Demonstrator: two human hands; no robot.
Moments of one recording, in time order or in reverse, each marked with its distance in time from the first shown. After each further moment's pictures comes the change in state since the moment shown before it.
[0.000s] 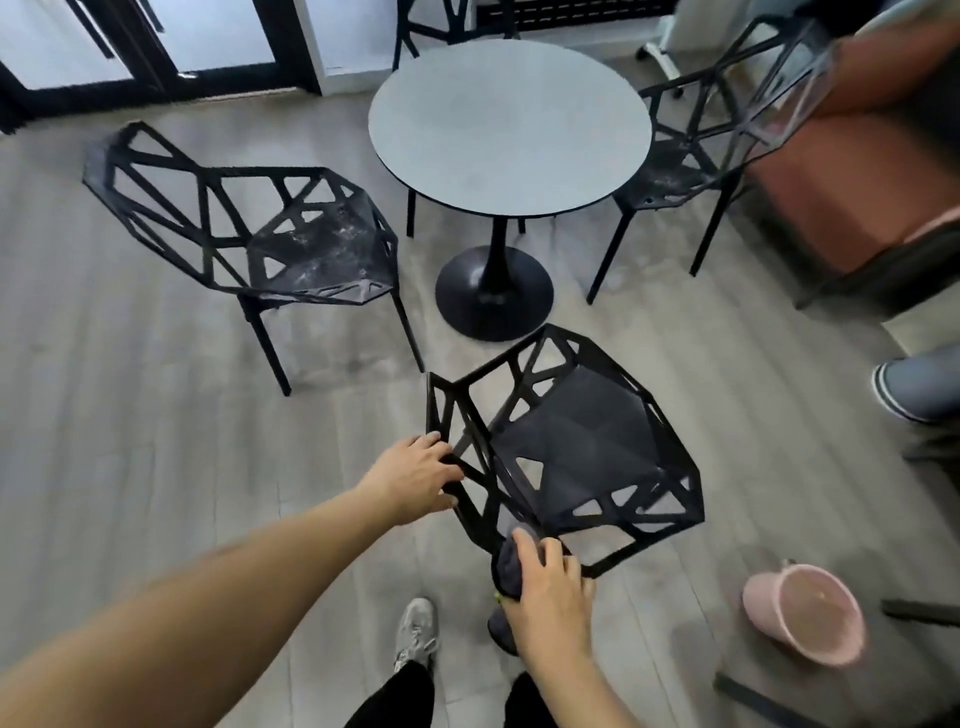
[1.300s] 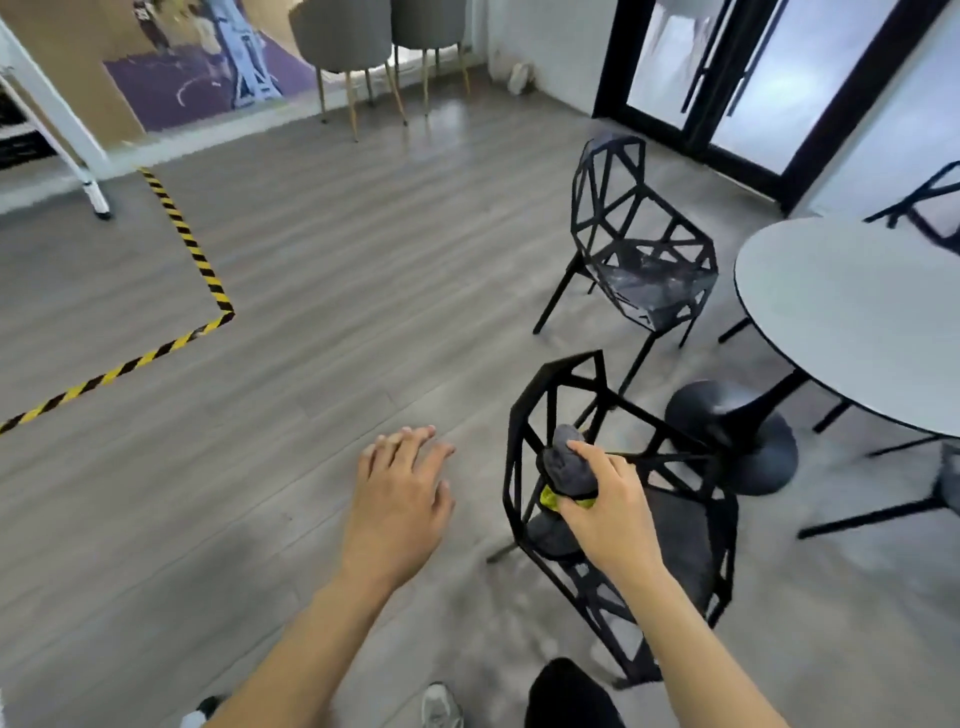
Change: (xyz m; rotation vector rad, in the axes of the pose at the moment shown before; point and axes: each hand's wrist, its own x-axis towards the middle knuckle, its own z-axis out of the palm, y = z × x) left_hand -0.106 0.433 -0.086 -0.498 0.777 -1.577; right_hand 0.058 0.170 -0.205 0.251 -0.243 -1.167
